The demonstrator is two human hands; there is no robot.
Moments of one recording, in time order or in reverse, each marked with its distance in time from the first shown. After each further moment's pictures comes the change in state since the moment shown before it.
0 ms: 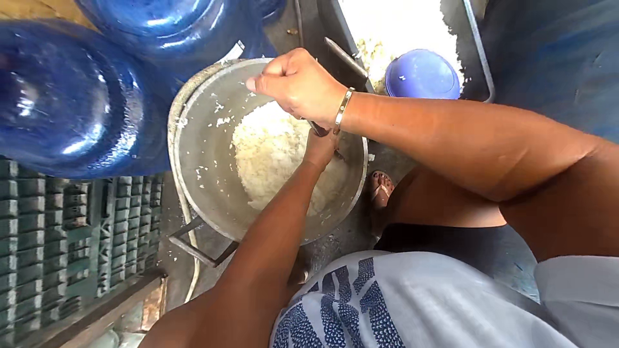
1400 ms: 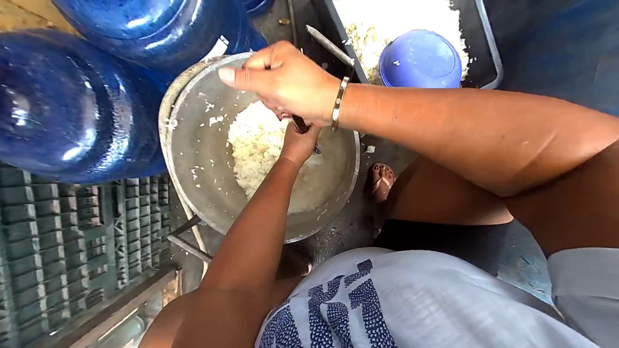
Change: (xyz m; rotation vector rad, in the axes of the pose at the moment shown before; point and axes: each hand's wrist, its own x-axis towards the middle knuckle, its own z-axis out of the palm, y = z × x) left_hand -0.001 0.008 -0.031 0.330 -0.010 0.113; right_hand -0.018 -0.010 -0.011 0.151 -0.090 0.016
